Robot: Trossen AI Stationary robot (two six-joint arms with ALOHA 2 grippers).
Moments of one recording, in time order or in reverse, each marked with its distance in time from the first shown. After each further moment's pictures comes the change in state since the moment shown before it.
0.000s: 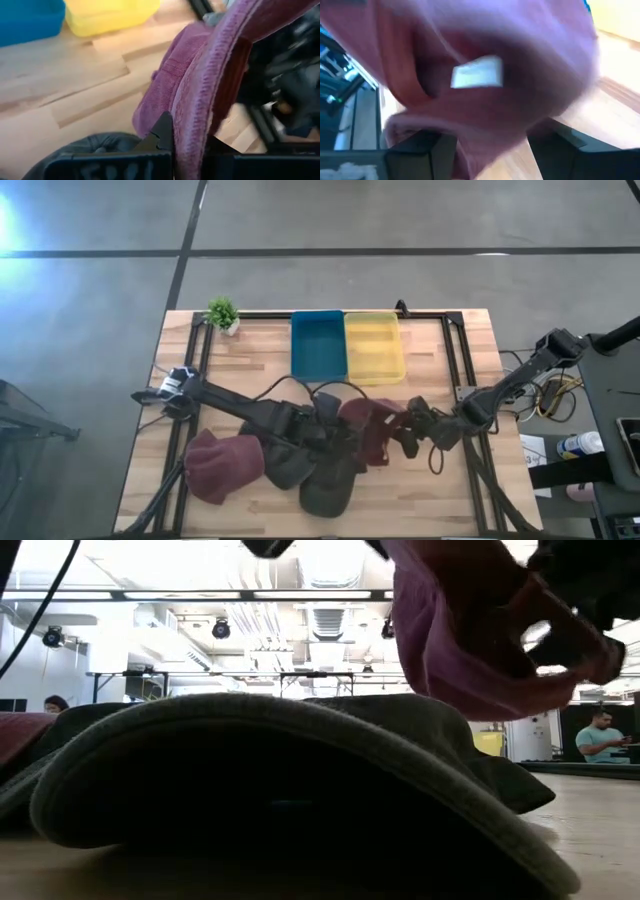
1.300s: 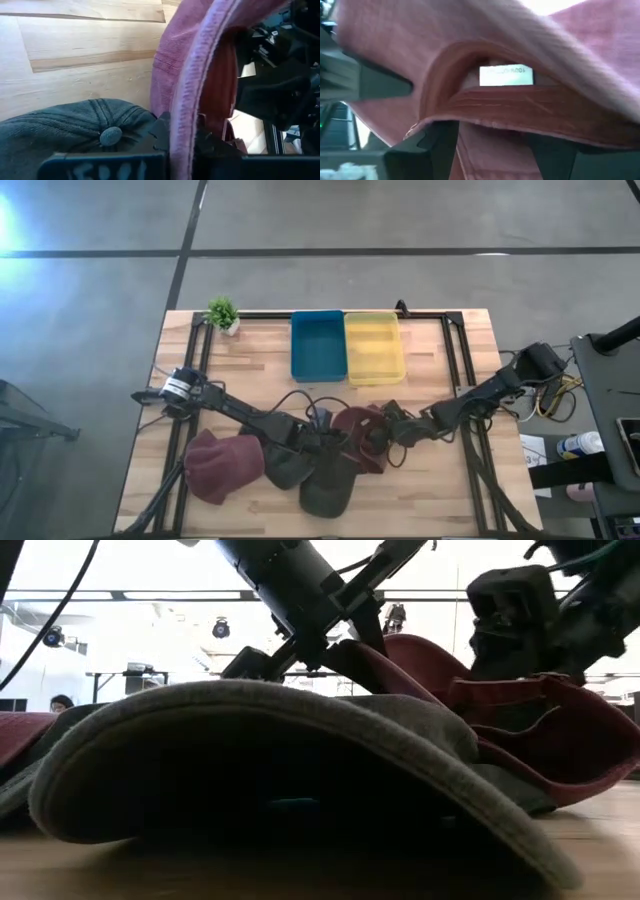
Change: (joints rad) left arm 0.010 0.011 -0.513 0.601 0.092 -0.251; right arm -0.191 0.415 0.017 0.351 -0.209 0.135
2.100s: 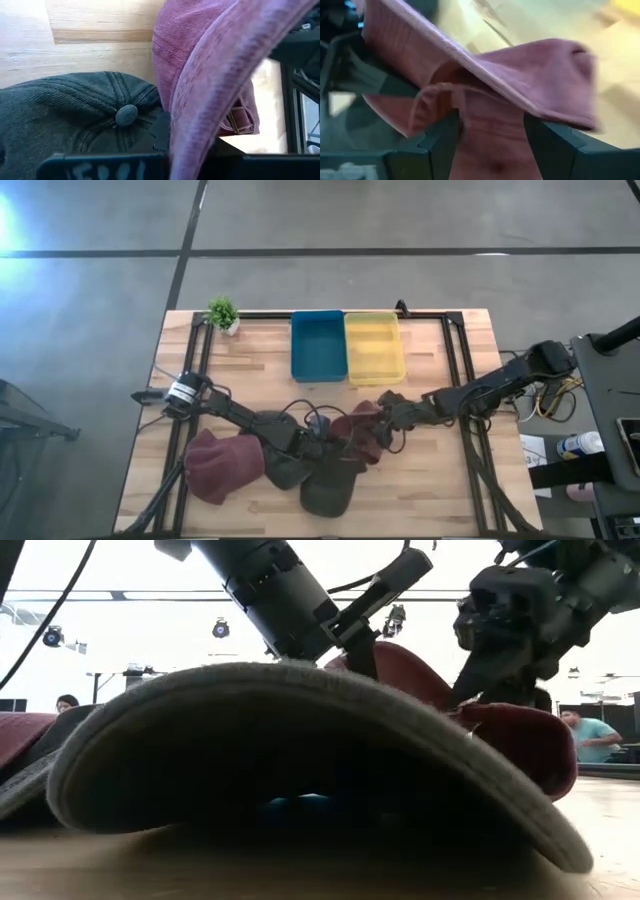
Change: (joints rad) left arm -0.029 0.056 -0.002 -0.027 -0.001 -0.093; right arm -0.124 -0.155 0.029 -0.235 -0.154 -0.347
